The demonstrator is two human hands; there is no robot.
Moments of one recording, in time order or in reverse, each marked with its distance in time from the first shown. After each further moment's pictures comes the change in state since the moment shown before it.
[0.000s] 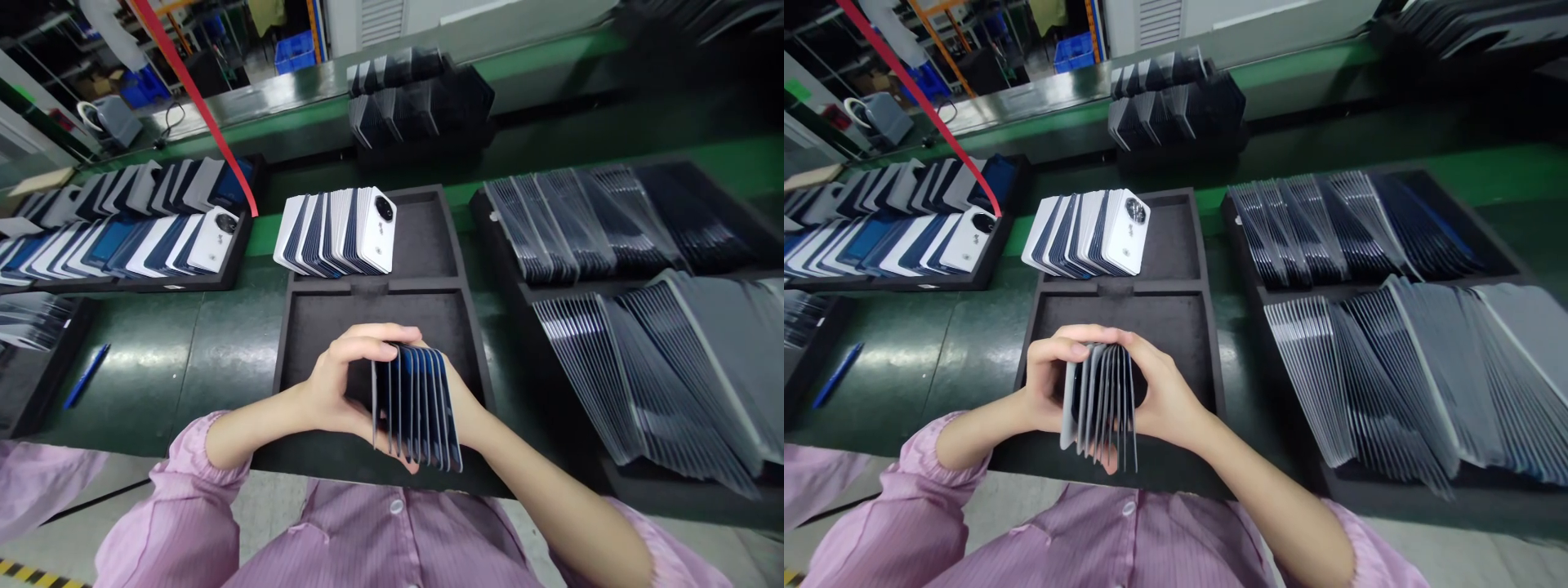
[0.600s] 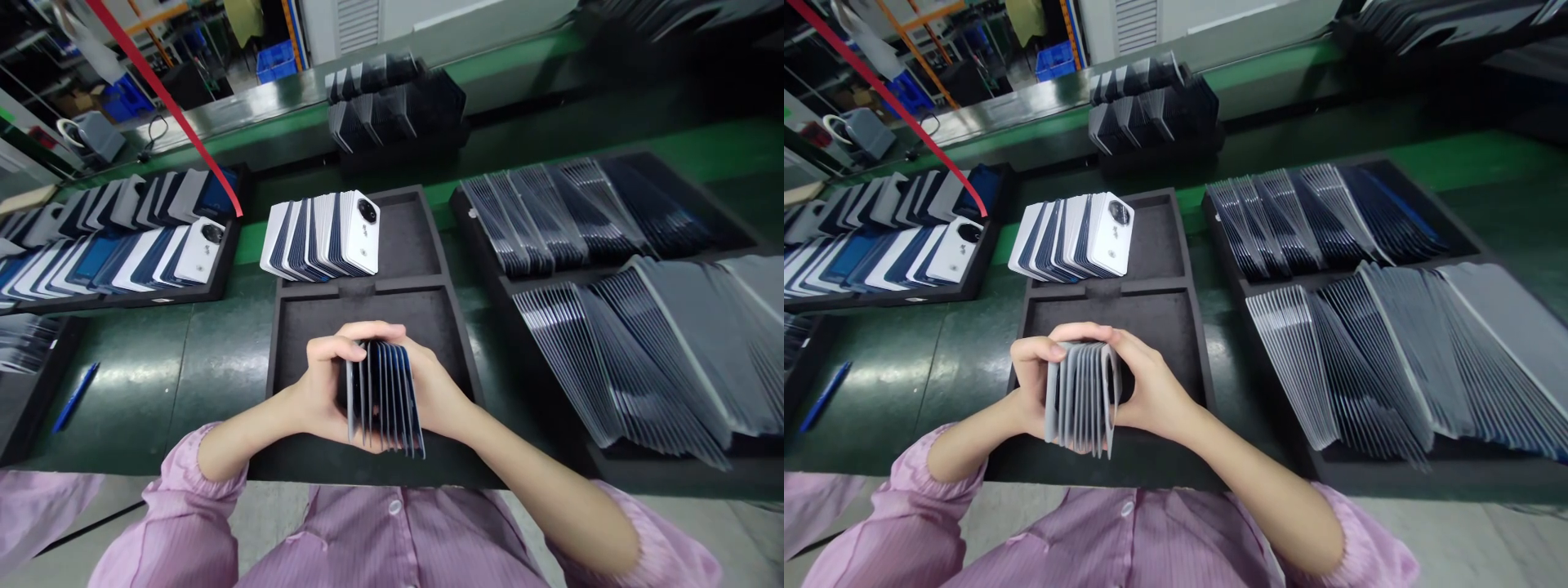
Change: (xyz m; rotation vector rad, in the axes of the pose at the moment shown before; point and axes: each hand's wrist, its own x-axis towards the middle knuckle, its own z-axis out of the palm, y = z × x) left_hand -0.001 -0.001 0.002 -0.087 -0.073 -0.062; right_hand 0.003 -0.002 0.000 -0.111 0.010 -0.061
